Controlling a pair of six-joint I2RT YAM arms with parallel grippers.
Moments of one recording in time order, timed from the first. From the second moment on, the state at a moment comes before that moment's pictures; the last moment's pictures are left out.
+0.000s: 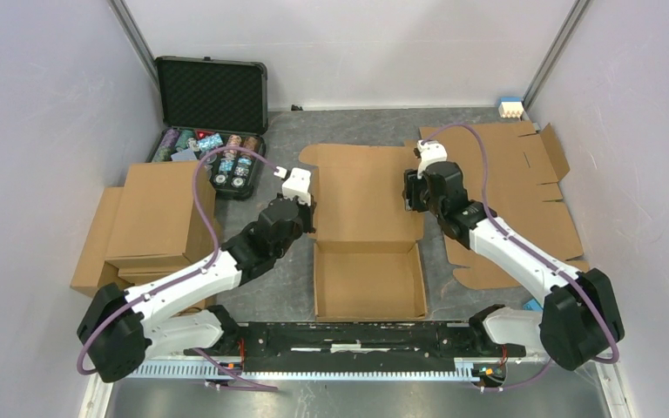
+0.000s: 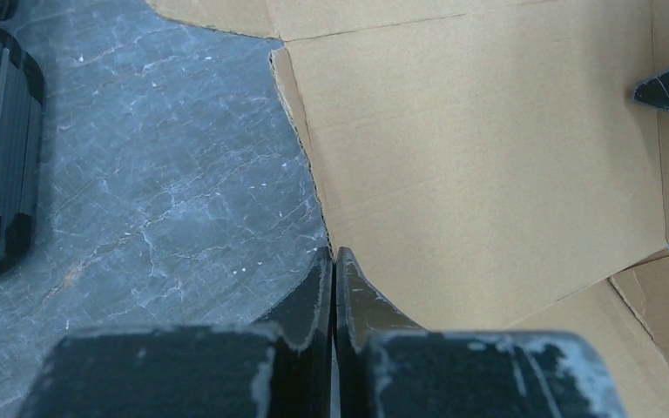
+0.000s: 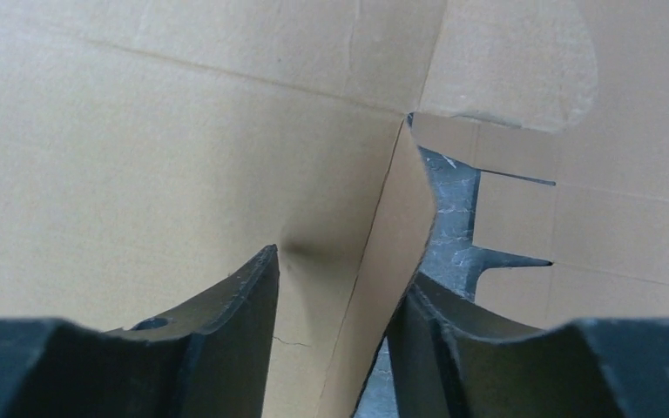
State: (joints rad) left arm -0.81 1.10 0.66 0.09 -0.42 -0.22; right arm 0.47 1.25 0.80 -0.11 0.16 0.17
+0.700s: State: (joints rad) left arm -0.60 1.07 0.78 -0.09 -0.26 -0.40; right arm 0.47 1.03 0.67 0.03 0.18 0.12
